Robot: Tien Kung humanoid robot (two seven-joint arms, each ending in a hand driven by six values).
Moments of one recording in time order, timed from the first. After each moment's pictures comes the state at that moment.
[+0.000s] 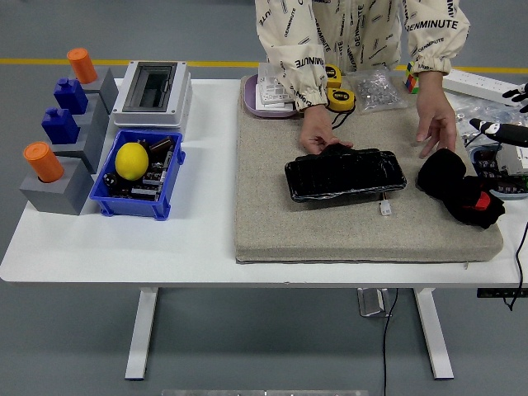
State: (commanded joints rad) left arm 0.00 0.17 -1.52 -0.18 1.24 0.04 0.21; right arm 0.47 -0.39 1.29 1.08 -1.99 -0.28 -0.15
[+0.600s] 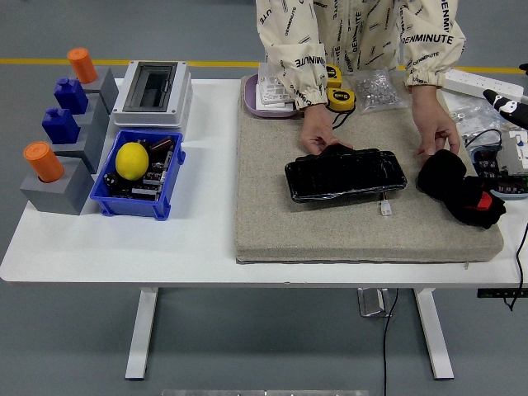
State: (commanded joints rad) left arm 0.00 0.17 -1.52 -0.18 1.24 0.03 0.21; right arm 0.42 -0.36 1.36 1.13 -1.86 -0.38 -0.03
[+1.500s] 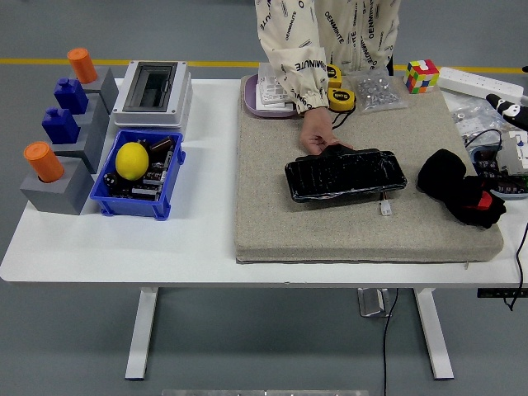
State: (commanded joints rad) left arm 0.00 0.17 -1.53 -0.18 1.24 0.04 0.21; right arm 0.41 -0.37 1.38 1.13 -1.86 -0.38 -0.01
